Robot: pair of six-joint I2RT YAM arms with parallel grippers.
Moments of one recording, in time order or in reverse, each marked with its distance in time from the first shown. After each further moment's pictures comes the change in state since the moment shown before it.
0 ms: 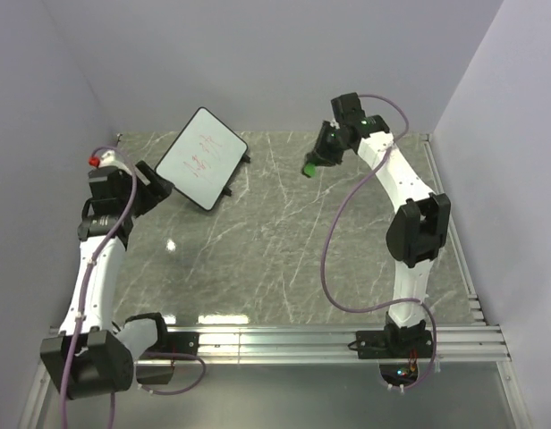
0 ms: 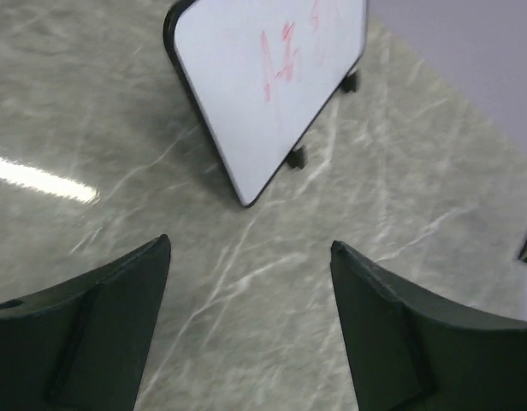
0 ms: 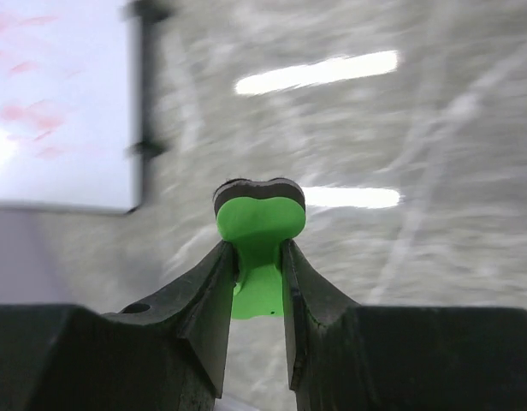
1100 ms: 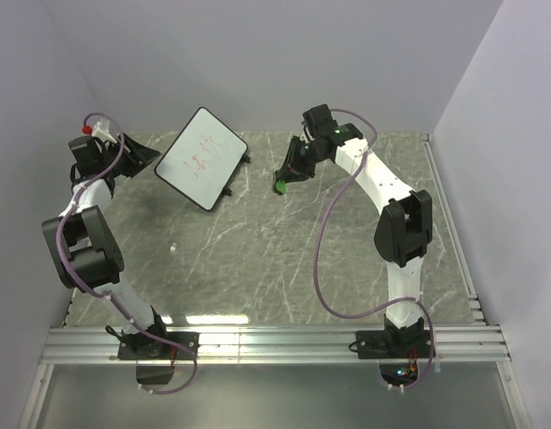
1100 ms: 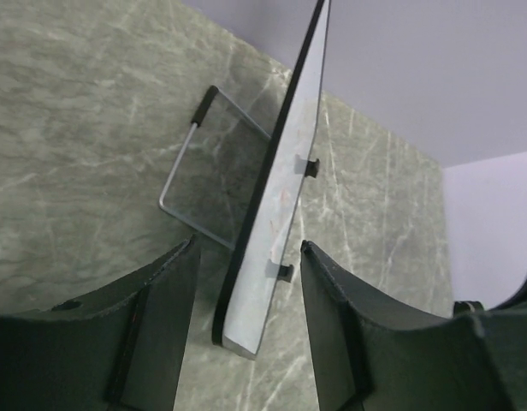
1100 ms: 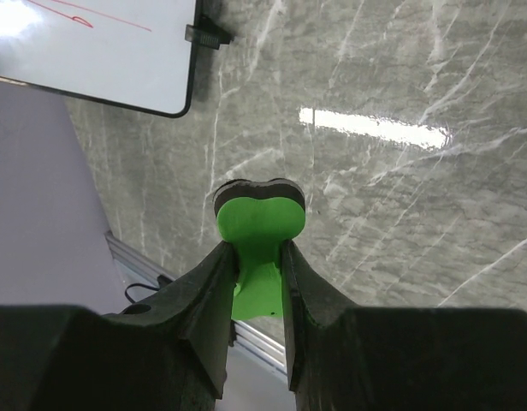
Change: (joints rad) left arm 0.256 0.721 0.294 0.518 0.572 -0.017; right arm 0.141 0.056 0.011 0.021 -0.245 0.051
